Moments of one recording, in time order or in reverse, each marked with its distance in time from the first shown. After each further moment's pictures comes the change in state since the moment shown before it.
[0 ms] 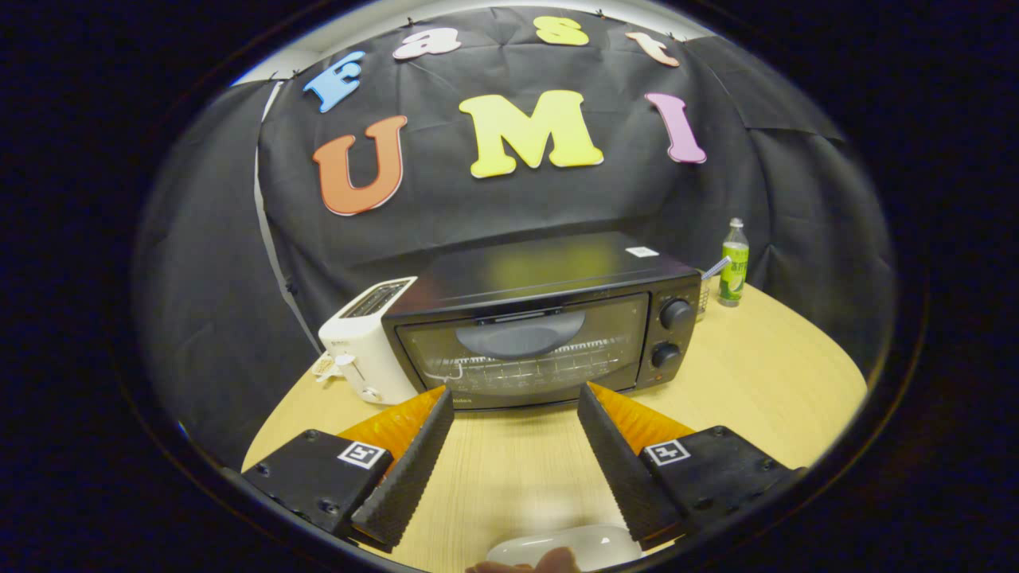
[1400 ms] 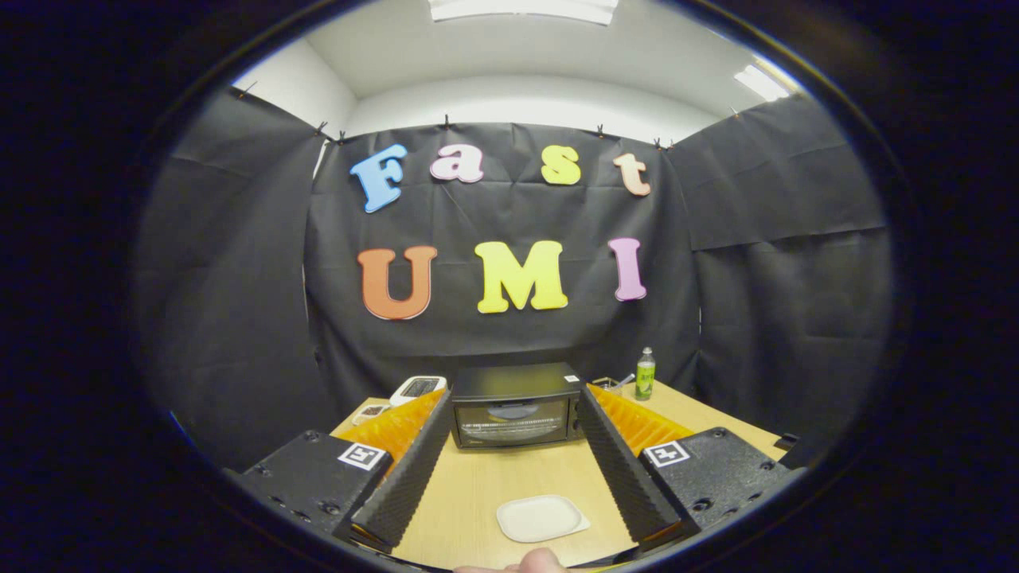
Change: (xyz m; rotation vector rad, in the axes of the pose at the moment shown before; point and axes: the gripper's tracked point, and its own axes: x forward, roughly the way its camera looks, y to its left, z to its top) arm -0.310 0.041 0.079 -0.077 -0.384 -0.097
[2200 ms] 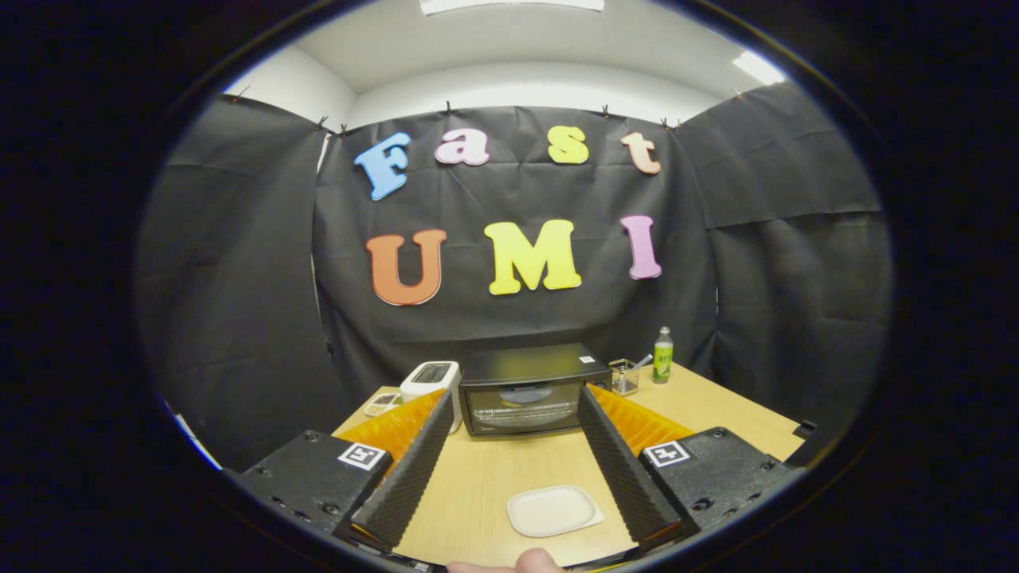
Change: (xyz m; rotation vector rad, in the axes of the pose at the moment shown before) arm 0.016 0.002 -0.024 0.033 0.059 0.065
